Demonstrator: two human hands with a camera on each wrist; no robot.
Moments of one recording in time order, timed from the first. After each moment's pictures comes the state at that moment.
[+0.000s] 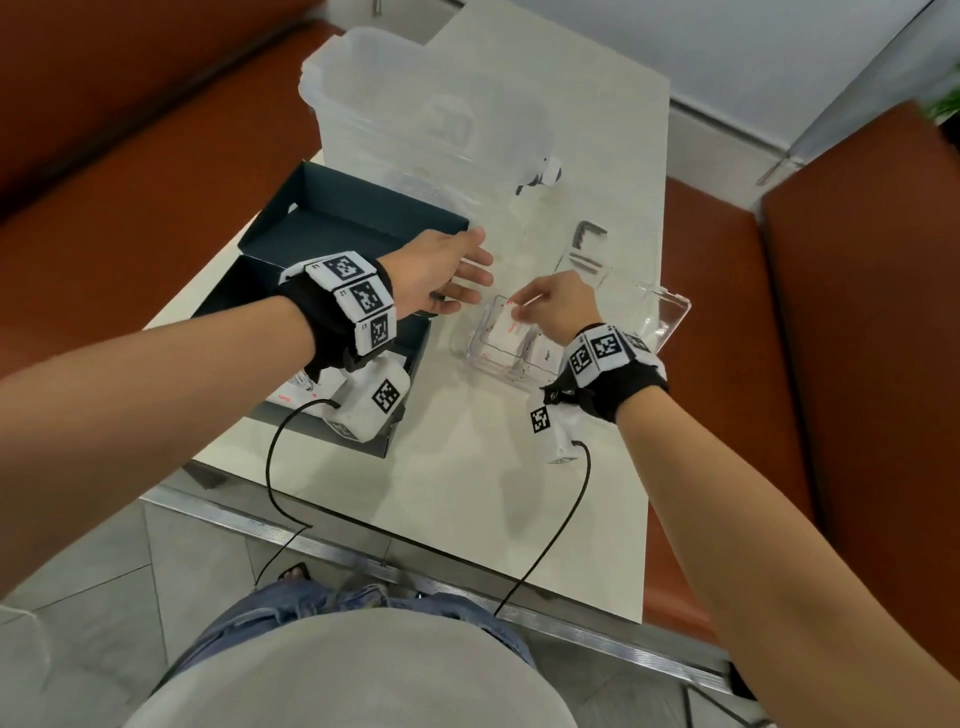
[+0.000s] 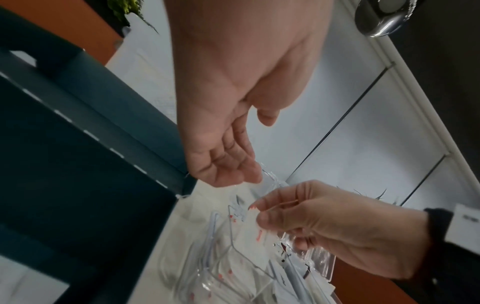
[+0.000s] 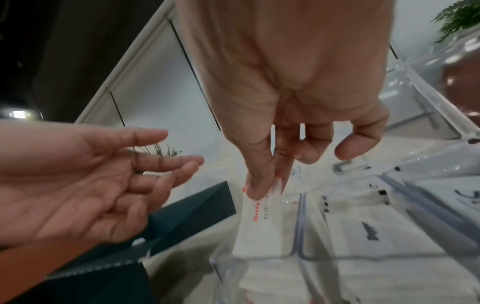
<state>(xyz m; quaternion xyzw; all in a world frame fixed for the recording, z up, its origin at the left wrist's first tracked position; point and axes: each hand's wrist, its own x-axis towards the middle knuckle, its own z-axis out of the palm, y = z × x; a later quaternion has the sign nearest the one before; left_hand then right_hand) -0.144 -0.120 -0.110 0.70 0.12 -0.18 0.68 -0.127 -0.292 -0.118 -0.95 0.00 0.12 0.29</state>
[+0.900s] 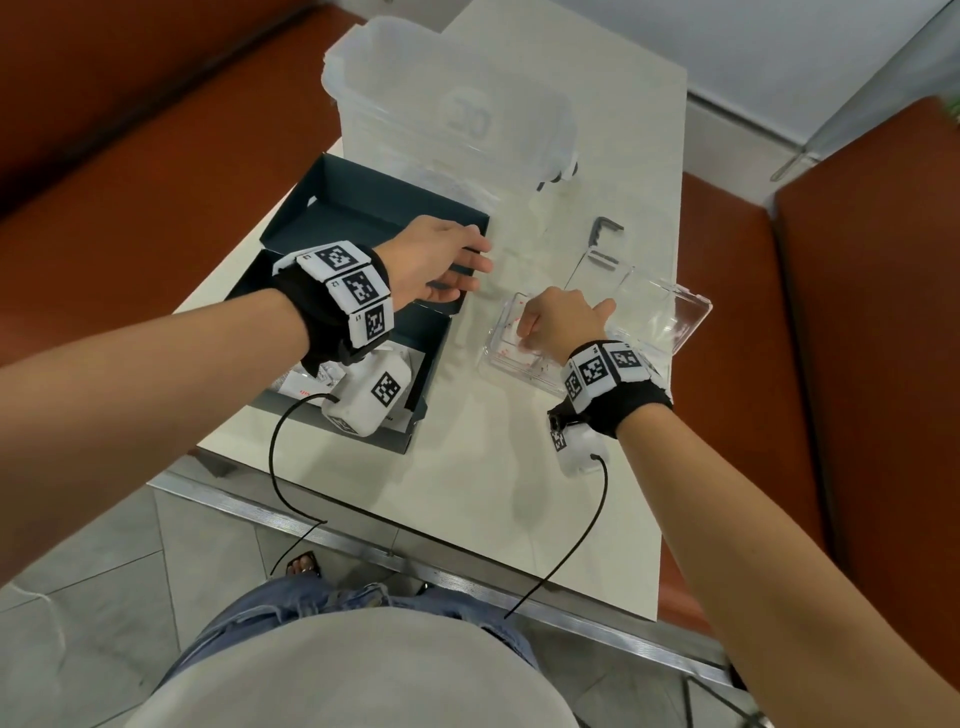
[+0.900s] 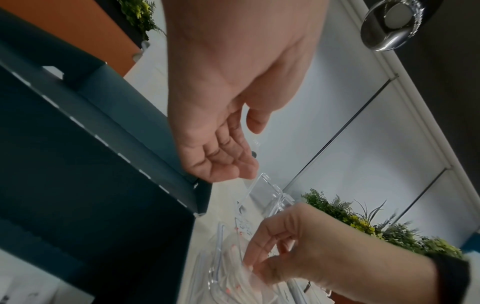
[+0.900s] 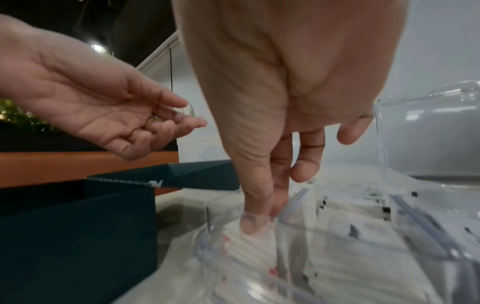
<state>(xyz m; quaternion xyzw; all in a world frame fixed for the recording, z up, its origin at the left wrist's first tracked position) -0.152 -0.095 -0.103 0.70 0.13 -0.16 0.68 -0.139 -0.271 -0.129 -0.99 -0.07 0.13 0.01</state>
